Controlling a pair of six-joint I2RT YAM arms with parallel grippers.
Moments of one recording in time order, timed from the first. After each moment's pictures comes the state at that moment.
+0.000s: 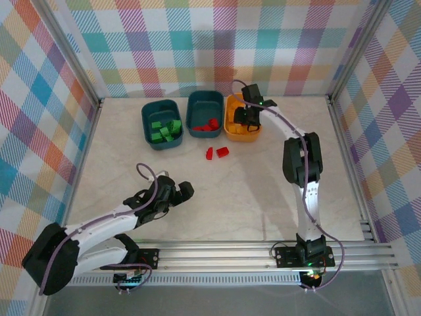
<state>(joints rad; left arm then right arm) -0.68 1.04 0.38 -0.16 -0.12 -1.01 0.35 2.28 1.99 -0.65 0.04 0.37</state>
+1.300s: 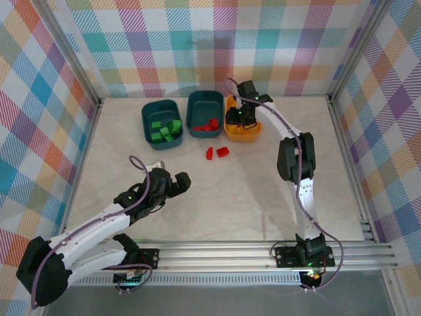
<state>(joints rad) -0.66 0.94 0.53 -0.33 -0.20 -0.92 0.36 2.37 2.18 -0.83 -0.16 0.29</state>
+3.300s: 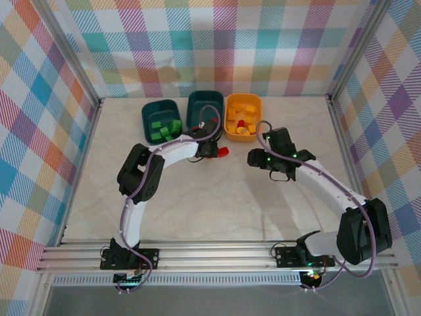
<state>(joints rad) -0.61 2.11 1.56 -0.50 -0.21 -0.44 0.41 1.33 0.93 -0.49 -0.09 0.48</state>
